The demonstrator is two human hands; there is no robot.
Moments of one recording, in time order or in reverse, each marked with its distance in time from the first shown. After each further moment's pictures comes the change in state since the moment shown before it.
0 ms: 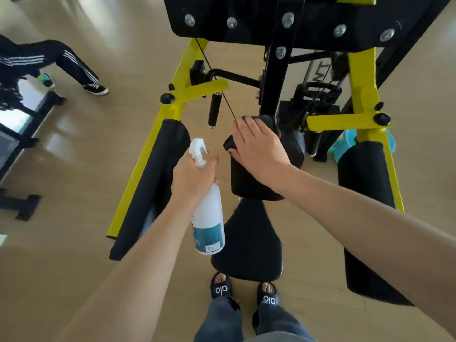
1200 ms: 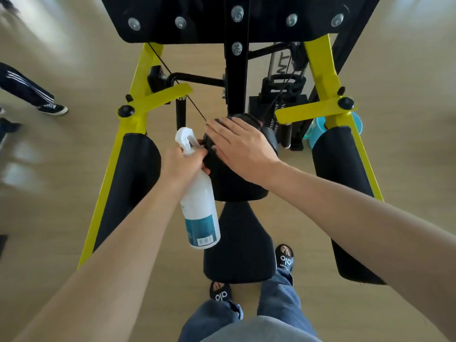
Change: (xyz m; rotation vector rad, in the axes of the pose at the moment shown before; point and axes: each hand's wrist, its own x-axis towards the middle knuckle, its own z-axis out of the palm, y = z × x) left_hand 0.033 0.031 0.027 -0.014 -0.259 0.119; right_hand -0.009 0.027 0.022 0.223 0.202 0.020
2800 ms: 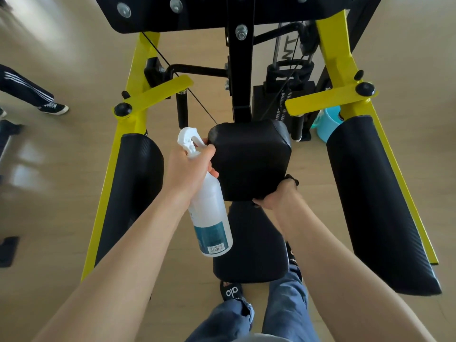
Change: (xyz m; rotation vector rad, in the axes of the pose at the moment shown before) left_hand 0.001 0.000 0.003 0.017 0.014 -0.058; right_hand -0.069 -0.014 0.102 2.077 0.223 2.340
